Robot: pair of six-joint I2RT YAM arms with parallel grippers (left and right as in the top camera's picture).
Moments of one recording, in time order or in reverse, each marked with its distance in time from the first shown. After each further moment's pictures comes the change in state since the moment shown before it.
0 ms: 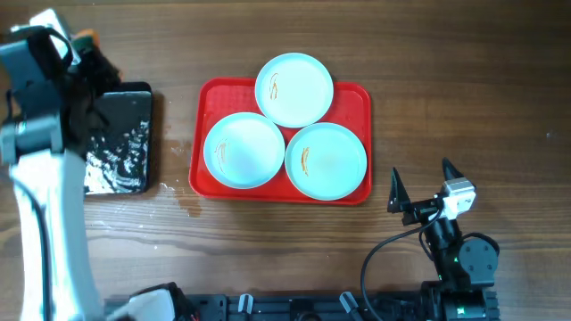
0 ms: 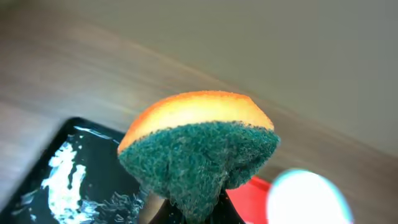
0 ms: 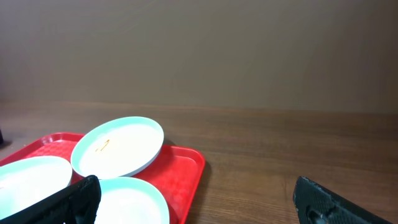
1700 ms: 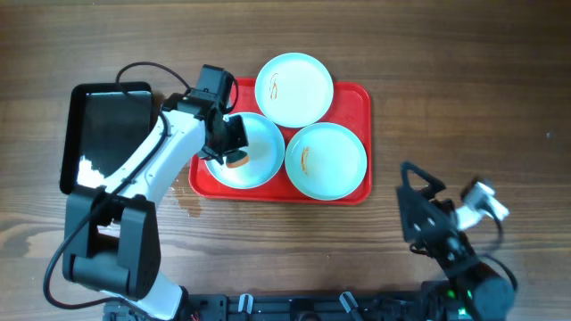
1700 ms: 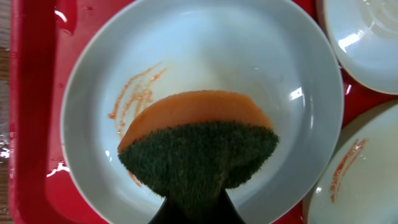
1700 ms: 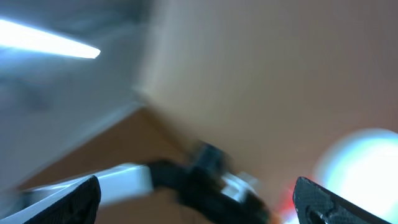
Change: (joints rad) left arm -0.489 0.399 -0.204 -0.160 -0.021 -0.214; right arm -0.002 0.005 0.029 0.502 -0.376 1.170
